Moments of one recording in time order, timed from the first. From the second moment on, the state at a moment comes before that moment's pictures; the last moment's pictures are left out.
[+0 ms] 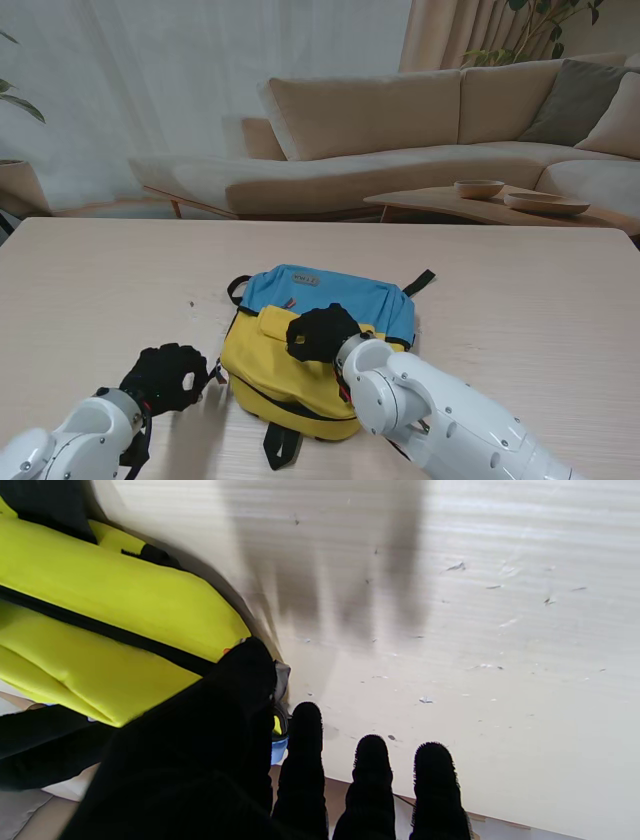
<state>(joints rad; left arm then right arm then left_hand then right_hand) 2.03 -1.03 -1.48 -2.08 0.89 0.19 -0.40 -1.27 -1.11 0.64 -1.61 -0.68 0.34 0.09 0.95 -0.44 0.64 -0.09 0.55 0.10 0.98 1.05 0.33 0.11 0.47 0.63 0.10 0.24 0.34 0.59 -0.08 0.31 0.55 0.68 0.36 -0.35 0.95 0.03 0.72 -0.04 0.51 0.37 0.70 -0.01 0.39 0.24 0.49 -0.09 0.19 0.19 0.11 0.00 0.86 0.20</state>
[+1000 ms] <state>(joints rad) 2.23 -1.04 -1.50 -2.25 0.93 0.12 -0.37 -1.24 -1.11 0.61 -1.61 -0.67 0.39 0.10 0.96 -0.43 0.64 -0.09 0.55 0.14 0.98 1.05 0.39 0.12 0.57 0.73 0.12 0.25 0.40 0.63 -0.08 0.31 0.60 0.68 0.36 -0.35 0.95 0.03 0.73 -0.04 0.51 0.38 0.70 -0.02 0.40 0.24 0.49 -0.09 0.19 0.19 0.12 0.00 0.86 0.20</state>
